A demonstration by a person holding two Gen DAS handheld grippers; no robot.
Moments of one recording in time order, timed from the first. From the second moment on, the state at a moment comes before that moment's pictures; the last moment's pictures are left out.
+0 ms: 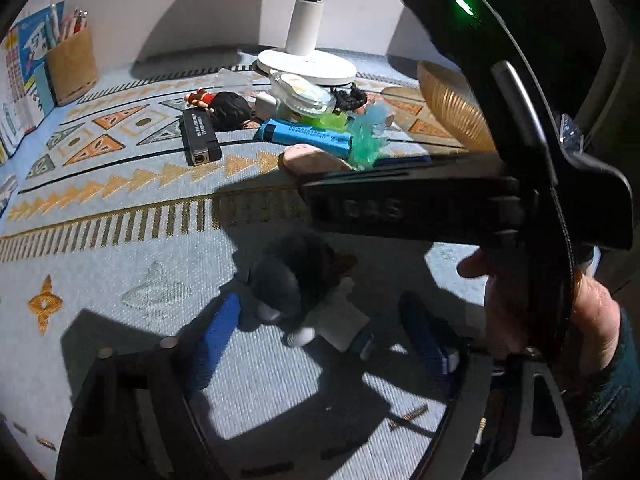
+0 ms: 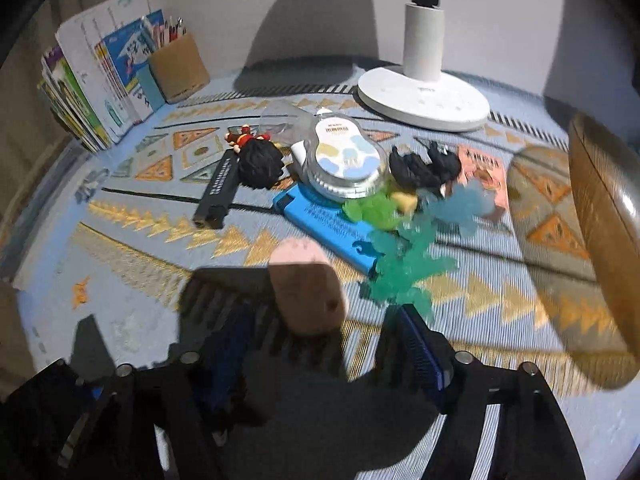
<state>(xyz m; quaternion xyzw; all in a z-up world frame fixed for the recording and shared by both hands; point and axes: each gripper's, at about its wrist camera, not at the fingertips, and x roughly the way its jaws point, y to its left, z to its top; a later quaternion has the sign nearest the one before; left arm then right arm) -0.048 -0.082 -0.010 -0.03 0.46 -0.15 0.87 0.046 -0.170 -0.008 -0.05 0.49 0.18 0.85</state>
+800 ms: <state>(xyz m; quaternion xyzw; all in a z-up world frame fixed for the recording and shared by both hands) -0.056 -0.049 -0.008 -0.01 0.46 -0.14 0.88 0.003 -0.181 -0.006 -0.06 0.47 0.21 0.85</state>
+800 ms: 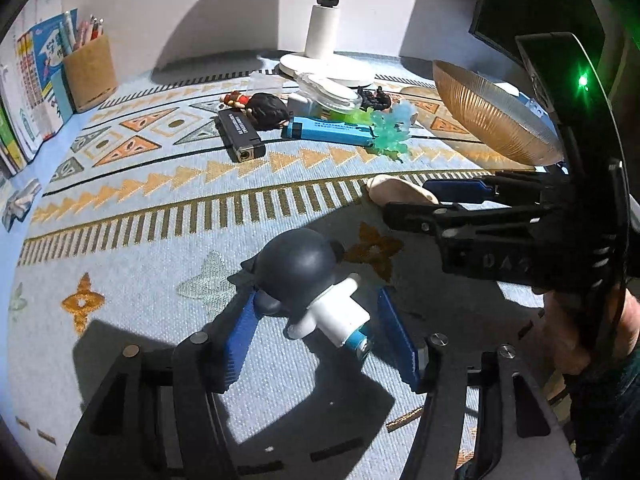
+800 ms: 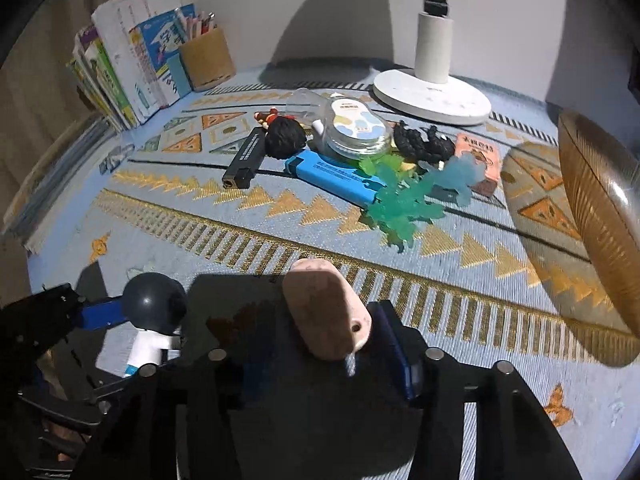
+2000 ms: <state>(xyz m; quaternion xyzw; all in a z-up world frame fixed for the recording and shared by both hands) 0.058 -0.259 0.099 0.05 0.36 -0.33 0.87 0.014 -0.444 0.105 0.04 0.40 -0.01 0.92</state>
